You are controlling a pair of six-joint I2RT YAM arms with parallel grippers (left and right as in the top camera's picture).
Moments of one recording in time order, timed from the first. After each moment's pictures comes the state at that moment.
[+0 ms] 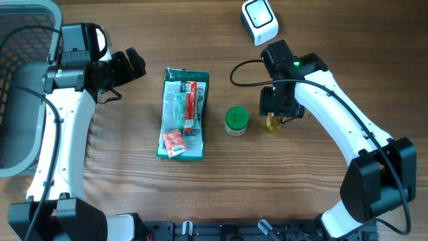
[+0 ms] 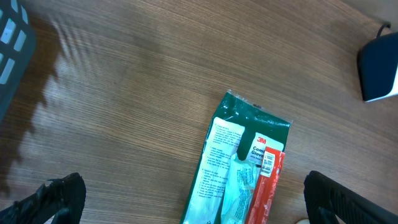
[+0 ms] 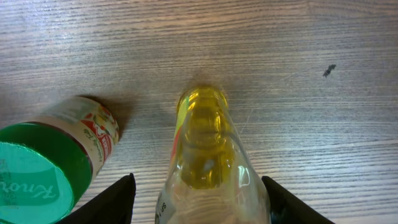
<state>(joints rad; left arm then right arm) 0.07 1.54 1.39 -0.85 0.13 -0.33 0.38 1.77 1.41 -1.15 0.05 0.46</state>
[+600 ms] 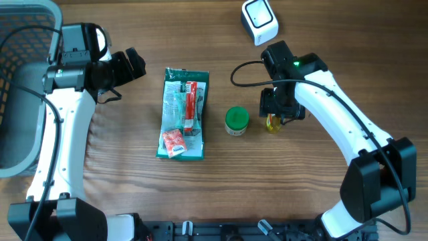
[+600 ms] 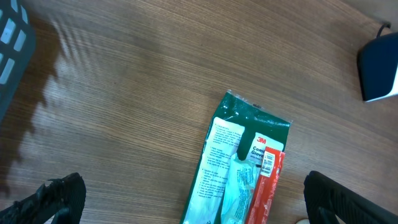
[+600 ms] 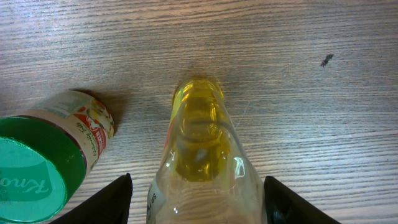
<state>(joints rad) 0.07 1.54 1.39 -0.85 0.13 -0.33 0.38 1.77 1.41 -1.17 0.05 0.47</state>
